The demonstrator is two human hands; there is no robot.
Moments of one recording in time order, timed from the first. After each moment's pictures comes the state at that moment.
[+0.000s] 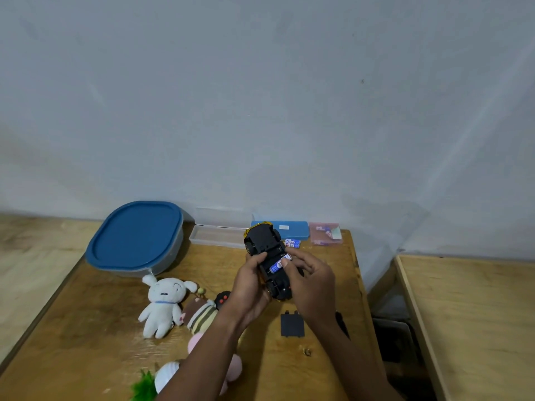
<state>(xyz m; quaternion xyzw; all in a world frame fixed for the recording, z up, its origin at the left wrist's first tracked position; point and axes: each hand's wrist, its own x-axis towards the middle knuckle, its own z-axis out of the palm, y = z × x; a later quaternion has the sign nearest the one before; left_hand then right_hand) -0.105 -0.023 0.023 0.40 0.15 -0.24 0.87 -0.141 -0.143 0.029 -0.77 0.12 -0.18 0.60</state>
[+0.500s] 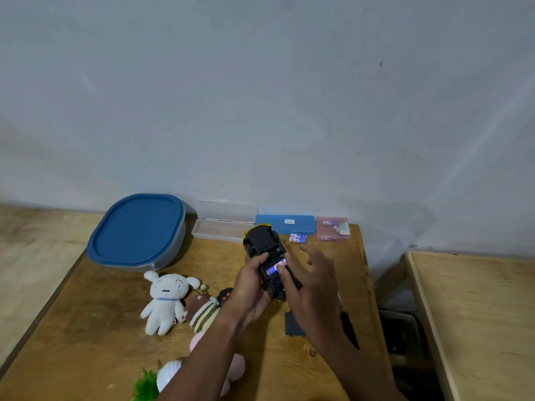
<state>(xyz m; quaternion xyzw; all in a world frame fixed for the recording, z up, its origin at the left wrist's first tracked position) -0.089 -0.016 0.000 0.41 0.21 -0.24 0.86 -0.134 -0.144 -0.001 -0.93 0.01 -0.26 0.26</state>
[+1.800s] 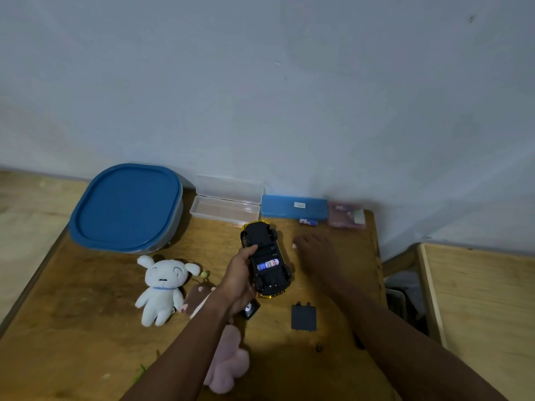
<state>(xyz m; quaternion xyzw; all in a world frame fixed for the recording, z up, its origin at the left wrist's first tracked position) -0.054 0.021 -0.035 0.42 0.28 -0.31 0.80 -0.022 -0.186 -0.100 -0.99 -0.11 0.02 0.10</state>
